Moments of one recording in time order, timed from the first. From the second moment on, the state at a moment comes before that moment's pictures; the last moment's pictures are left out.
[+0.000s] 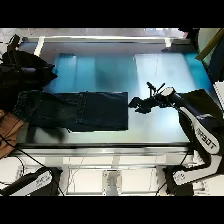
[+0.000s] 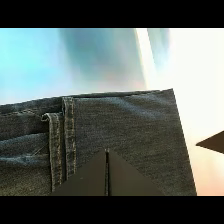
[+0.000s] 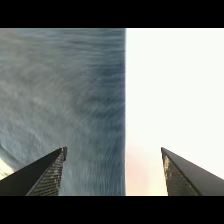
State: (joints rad) left arm 0.18 -1.17 1.32 0.85 -1.17 -1.20; right arm 0.10 -1.60 1.04 -0.68 0.97 1.31
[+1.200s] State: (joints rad) left arm -0.05 -1.32 1.32 0.90 -1.24 -1.12; right arm 0.03 -1.34 1.31 -0.68 1.42 1.38
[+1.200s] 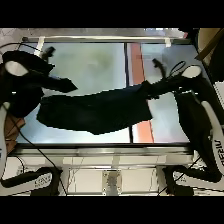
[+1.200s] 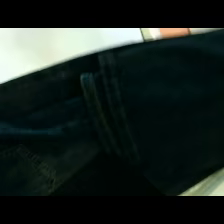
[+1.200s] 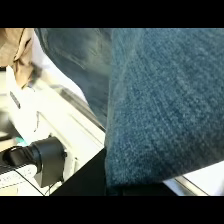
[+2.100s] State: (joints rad) left arm -0.44 -1.69 1.32 0.91 -0.87 -1.15; right arm 0.15 -1.47 1.65 -0.82 1.47 1.64
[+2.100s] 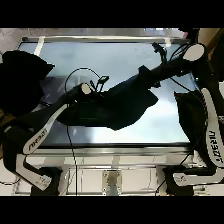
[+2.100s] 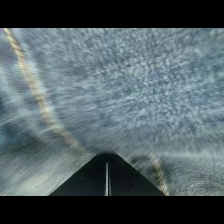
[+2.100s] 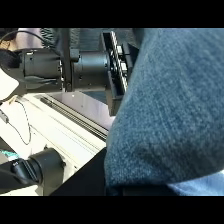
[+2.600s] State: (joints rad) left arm 0.00 -1.26 1.32 0.97 -1.13 -1.16; right arm 0.55 -1.74 1.84 -0.78 1.11 1.76
